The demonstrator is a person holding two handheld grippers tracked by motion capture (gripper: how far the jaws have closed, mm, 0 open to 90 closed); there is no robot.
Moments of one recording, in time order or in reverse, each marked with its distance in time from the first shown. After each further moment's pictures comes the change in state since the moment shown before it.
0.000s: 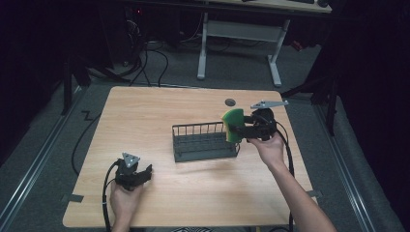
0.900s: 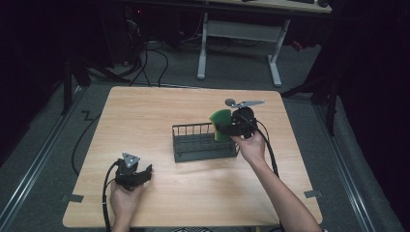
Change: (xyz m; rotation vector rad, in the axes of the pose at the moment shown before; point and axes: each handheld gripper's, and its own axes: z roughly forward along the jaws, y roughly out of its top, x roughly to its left) left arm 0.000 0.000 0.000 0.000 -0.001 0.001; right arm 0.015 0.003 0.051 0.056 -0.079 0.007
